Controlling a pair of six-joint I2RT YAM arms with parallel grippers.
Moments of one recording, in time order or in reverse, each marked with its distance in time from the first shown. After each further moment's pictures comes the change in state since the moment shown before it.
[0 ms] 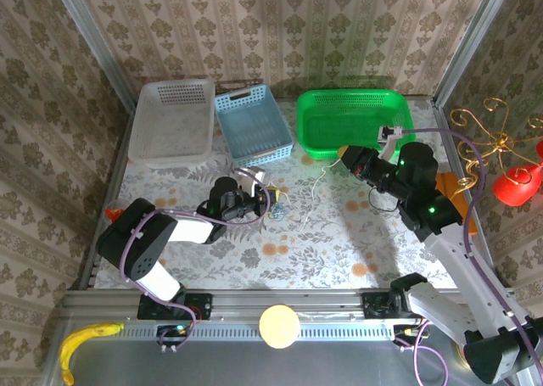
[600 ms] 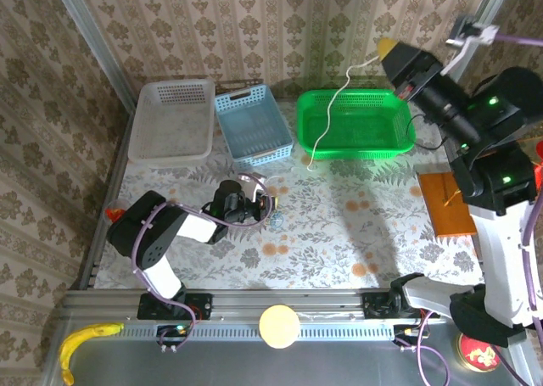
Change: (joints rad) left arm 0.003 0.115 -0.008 0.002 -0.004 0.016; right arm -0.025 0.326 1.081 -0.224 0.042 -0.139
